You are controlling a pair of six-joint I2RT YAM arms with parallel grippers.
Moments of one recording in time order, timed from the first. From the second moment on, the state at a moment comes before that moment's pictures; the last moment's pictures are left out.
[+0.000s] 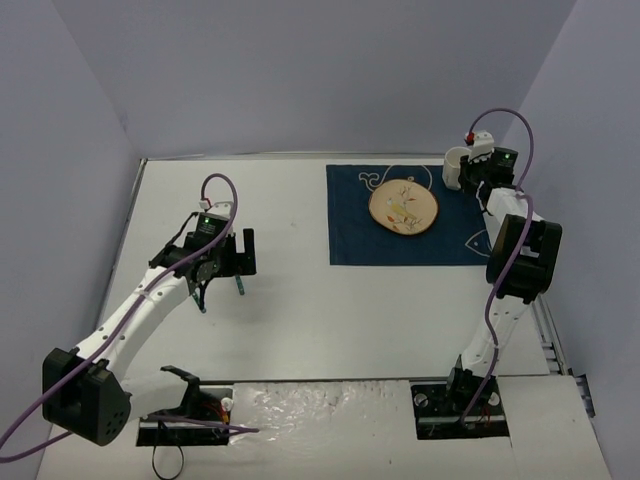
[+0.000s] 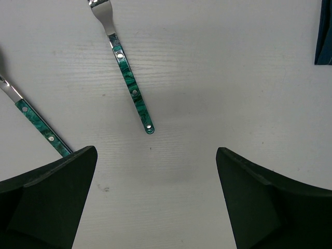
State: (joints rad) left arm -0.37 1.17 0.95 -0.65 -0.12 -0.36; right arm -0.25 2.09 1.52 0.05 -0.31 -0.33
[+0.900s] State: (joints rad) left arm -0.37 1.27 0.92 -0.59 -0.13 -0.41; right arm -0.29 2.22 1.62 0.10 -0.37 -0.32
